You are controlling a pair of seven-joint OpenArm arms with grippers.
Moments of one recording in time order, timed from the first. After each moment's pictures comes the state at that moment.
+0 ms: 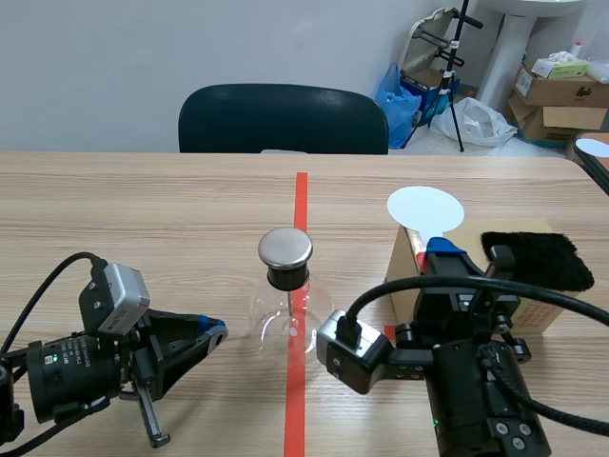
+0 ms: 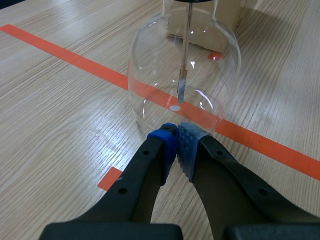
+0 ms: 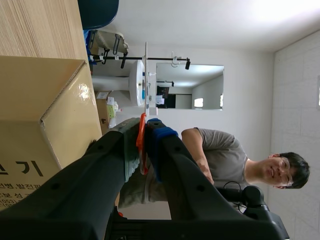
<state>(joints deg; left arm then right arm) 2.3 -27.6 24.1 59.7 7.4 -37.3 -40.6 -24.1 18.9 -32.4 91.4 -91.3 -30.3 -33.6</state>
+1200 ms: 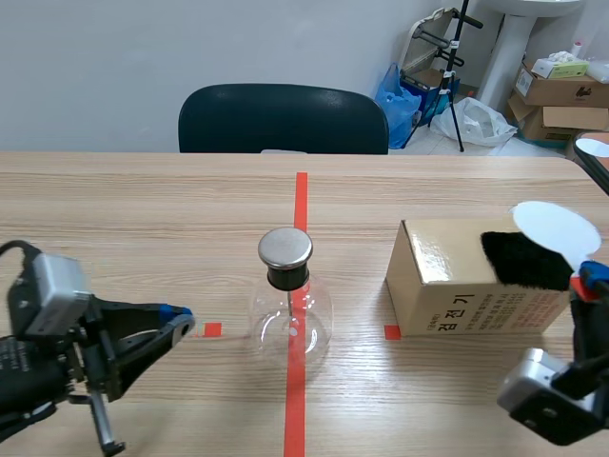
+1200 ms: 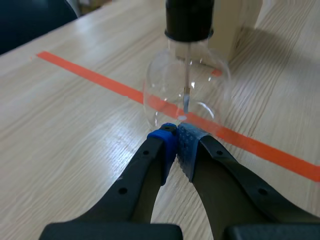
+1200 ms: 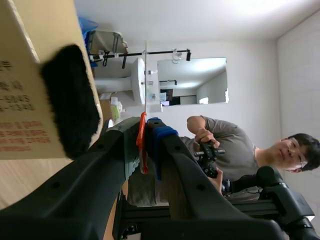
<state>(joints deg) 15.5 -32.8 12.4 76.4 7.4 -38.3 -41.0 -39.1 9.7 12.3 91.7 -68.2 -38.3 22.9</state>
